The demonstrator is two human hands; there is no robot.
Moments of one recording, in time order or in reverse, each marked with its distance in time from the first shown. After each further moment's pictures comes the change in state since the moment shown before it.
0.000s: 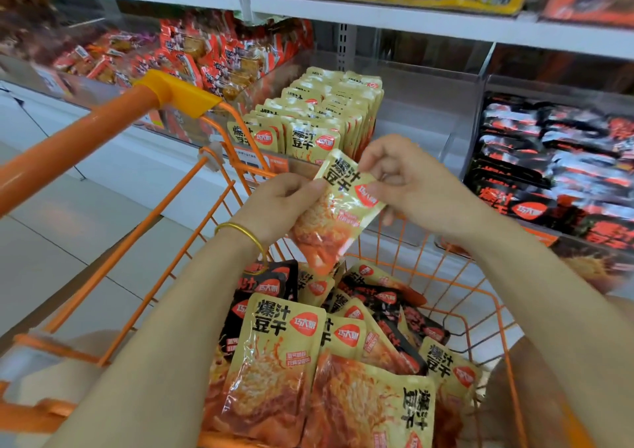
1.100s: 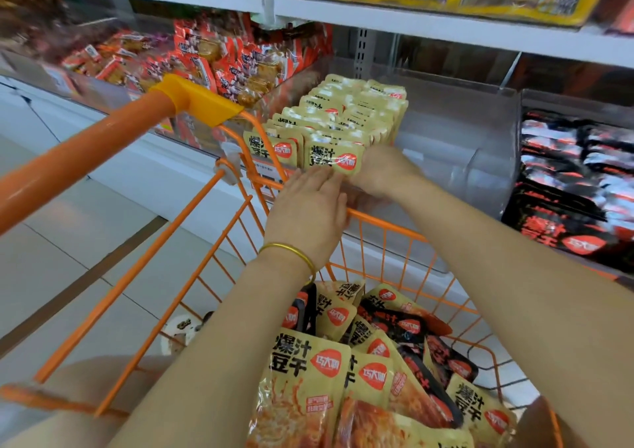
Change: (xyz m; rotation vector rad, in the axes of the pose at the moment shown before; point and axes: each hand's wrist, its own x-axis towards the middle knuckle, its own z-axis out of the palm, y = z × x) left_hand 0.040 -0.023 0.017 0.748 0.232 0.361; right_hand 0.131 0.037 0.029 -0.745 0.046 0.283
